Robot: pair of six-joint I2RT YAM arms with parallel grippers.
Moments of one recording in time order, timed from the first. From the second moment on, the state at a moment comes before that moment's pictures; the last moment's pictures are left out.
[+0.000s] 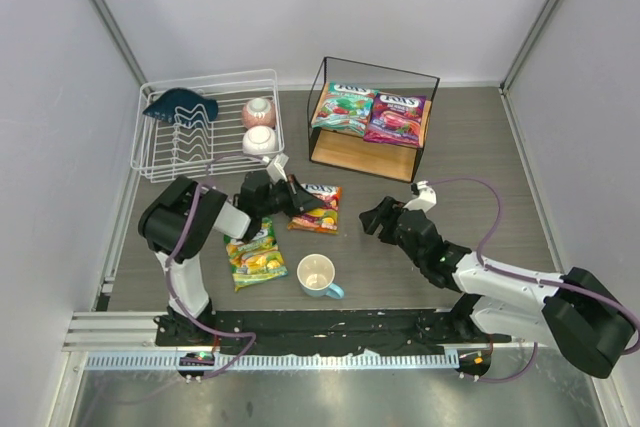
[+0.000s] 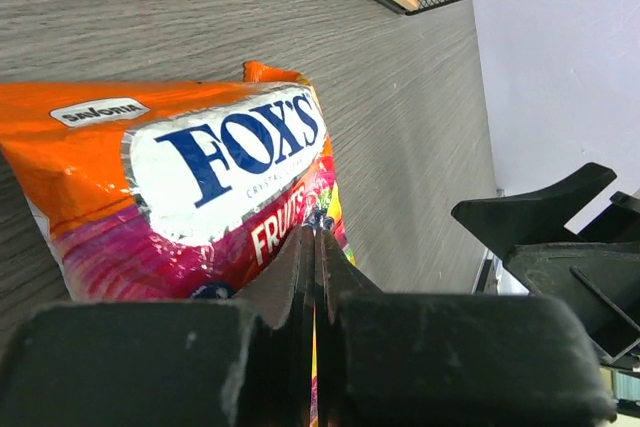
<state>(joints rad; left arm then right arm) -0.46 1.89 0.59 0.96 0.53 -0.87 0.76 1.05 0.28 0.33 0.35 0.86</state>
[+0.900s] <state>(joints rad) -0.46 1.36 0.49 0.36 0.30 -0.62 0.76 1.39 0.36 0.51 0.24 0.79</state>
